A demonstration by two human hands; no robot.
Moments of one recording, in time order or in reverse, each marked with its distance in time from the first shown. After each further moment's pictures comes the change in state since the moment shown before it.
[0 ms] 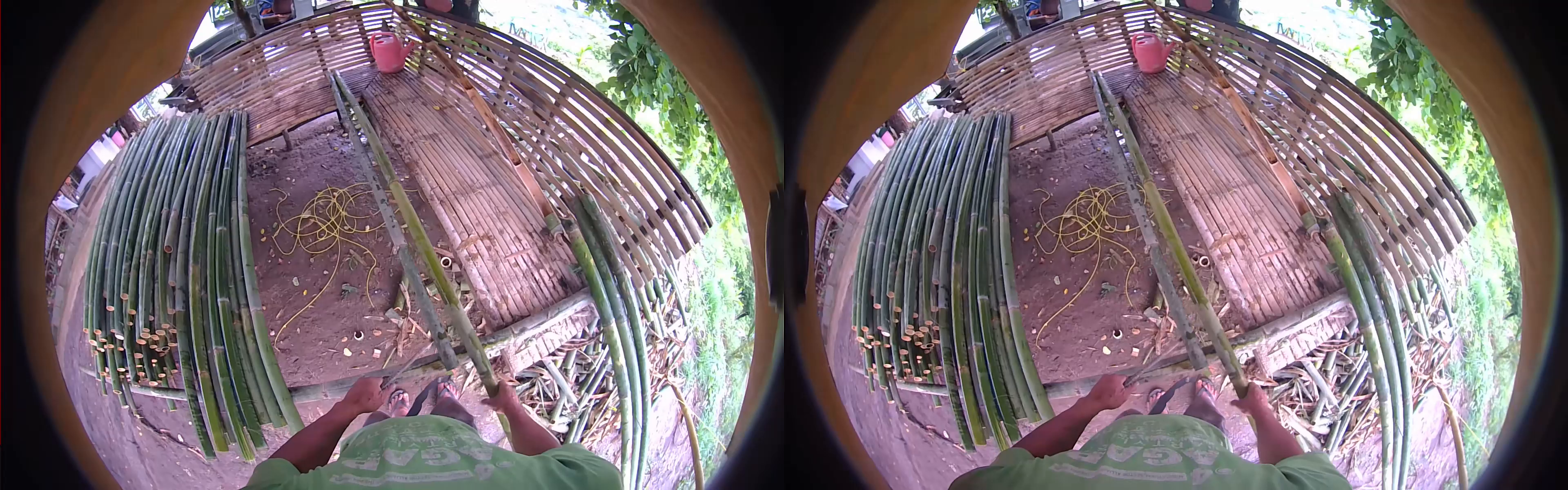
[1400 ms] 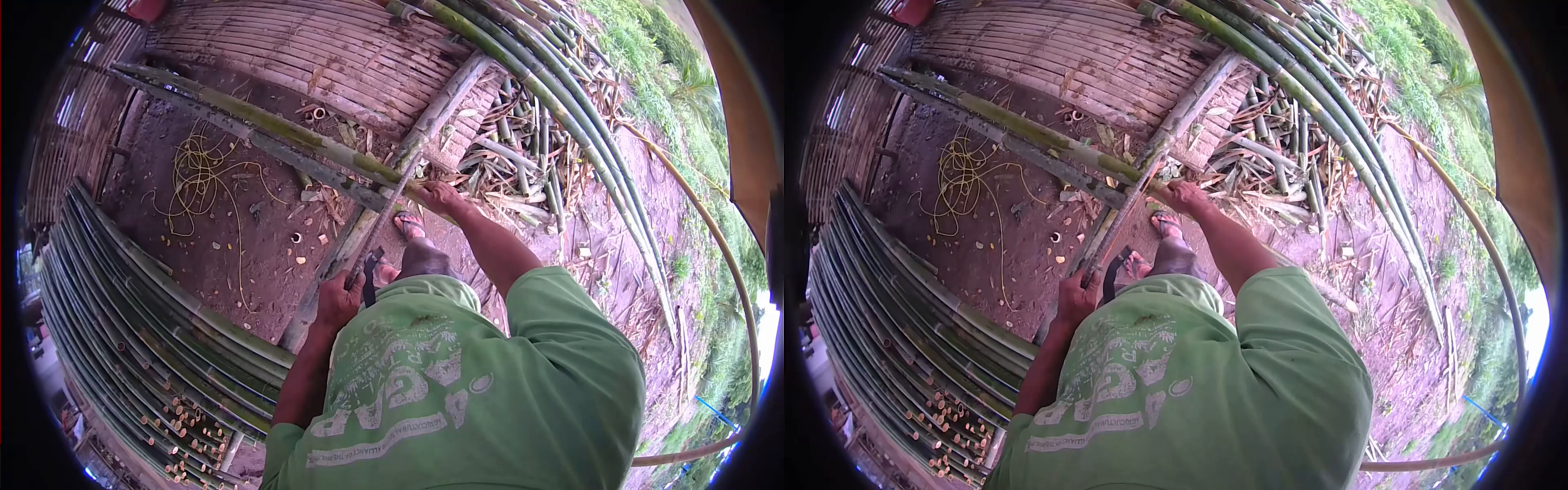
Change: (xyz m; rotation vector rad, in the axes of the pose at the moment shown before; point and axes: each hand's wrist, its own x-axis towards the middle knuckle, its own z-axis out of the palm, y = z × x) left_hand 0.001 0.039 0.006 -0.193 -0.165 0.260; right_hand 0.029 -0.027 0.022 0.270 0.245 -0.037
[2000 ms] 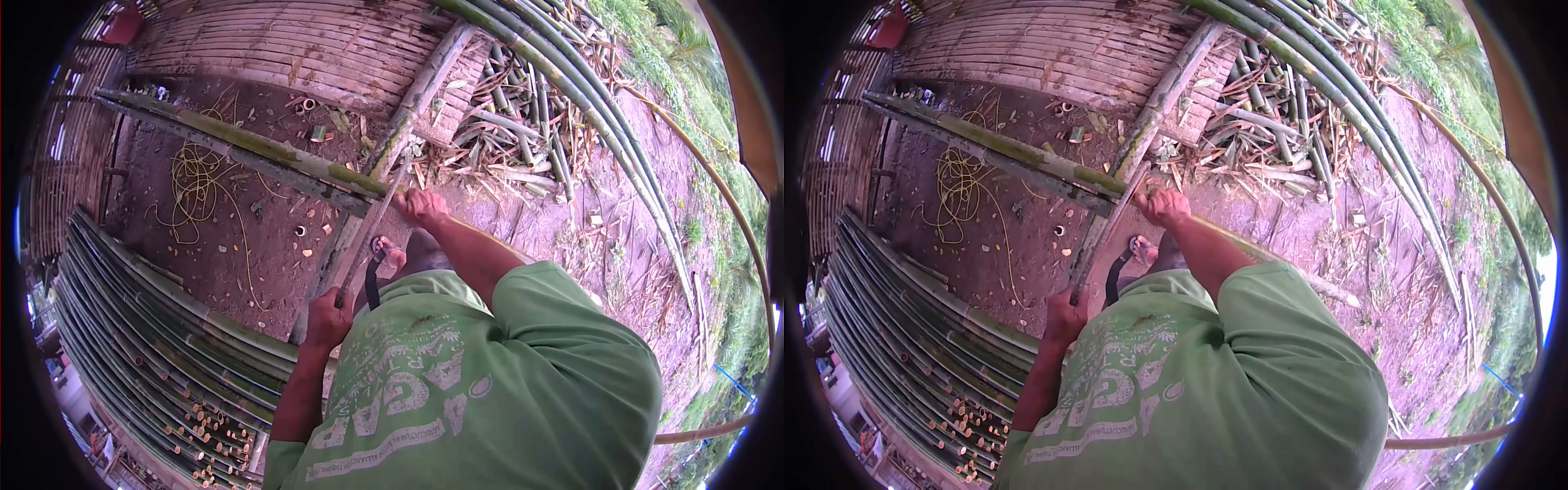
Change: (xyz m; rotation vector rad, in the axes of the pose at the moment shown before) left_hand -0.030 0.005 -0.017 0.189 -0.142 -0.082; right_hand -0.060 -0.069 0.023 -0.024 -0.061 0.303
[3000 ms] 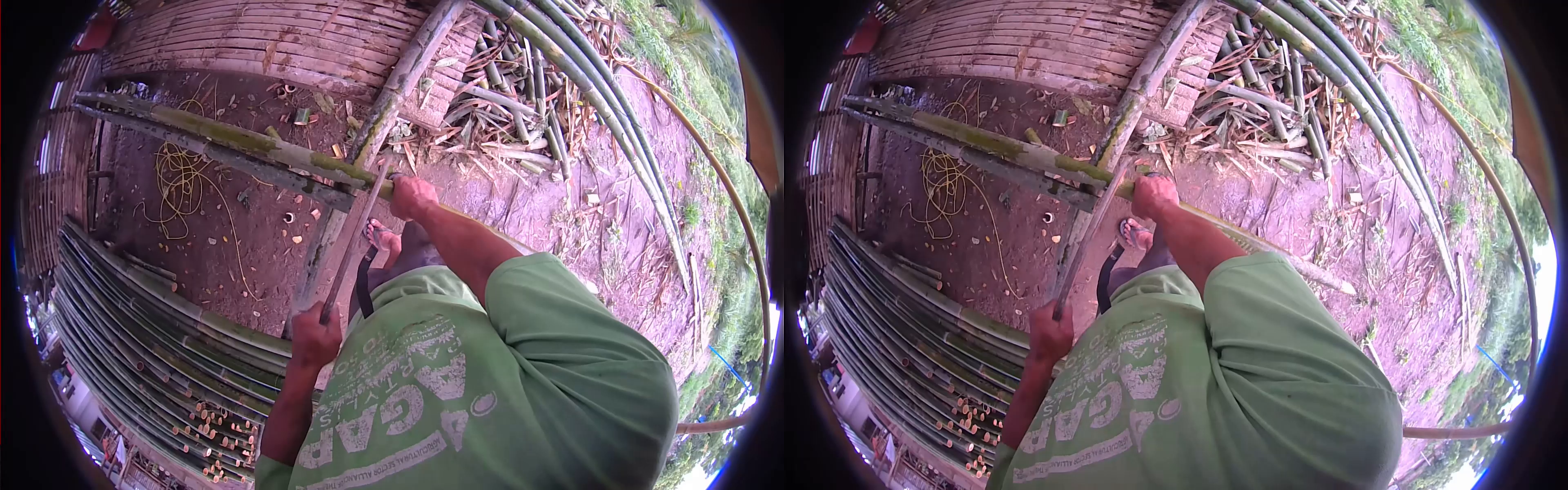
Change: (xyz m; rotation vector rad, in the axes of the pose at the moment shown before) left_hand -0.007 0.031 -0.017 0.069 -0.064 -0.146; right_hand 0.019 0.008 0.002 -0.136 -0.127 -0.024
